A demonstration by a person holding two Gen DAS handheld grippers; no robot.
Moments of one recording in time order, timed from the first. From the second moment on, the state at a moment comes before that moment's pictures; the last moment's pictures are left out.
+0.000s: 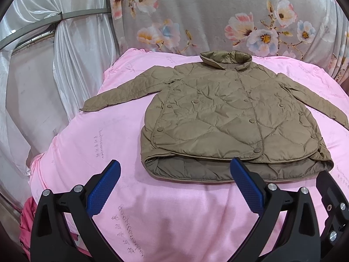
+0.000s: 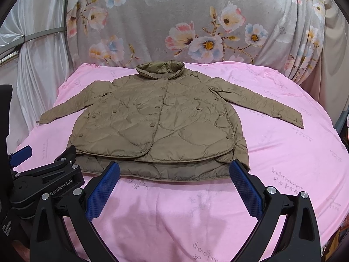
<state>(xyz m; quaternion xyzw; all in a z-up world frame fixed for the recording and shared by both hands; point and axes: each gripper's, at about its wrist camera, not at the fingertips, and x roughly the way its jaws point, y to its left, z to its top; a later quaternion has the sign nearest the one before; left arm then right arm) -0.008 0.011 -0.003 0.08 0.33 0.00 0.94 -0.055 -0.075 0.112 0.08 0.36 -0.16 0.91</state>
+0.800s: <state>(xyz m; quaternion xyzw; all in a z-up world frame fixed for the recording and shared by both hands) 0.123 0.032 -0.013 0.05 0.35 0.03 0.94 0.000 -0.358 0.053 0.36 0.29 -0.23 0.86</state>
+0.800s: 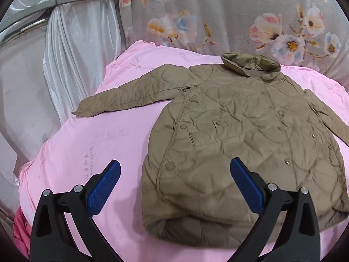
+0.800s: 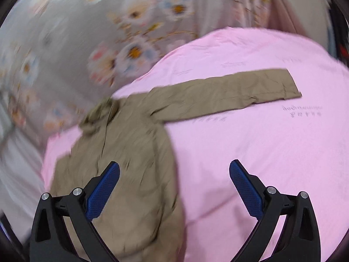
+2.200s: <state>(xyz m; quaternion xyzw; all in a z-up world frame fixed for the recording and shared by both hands) 0.218 0.050 -0.090 0.03 0.41 0.07 0.91 0.245 -0.262 0.177 0.15 0.17 -0.01 0.97</state>
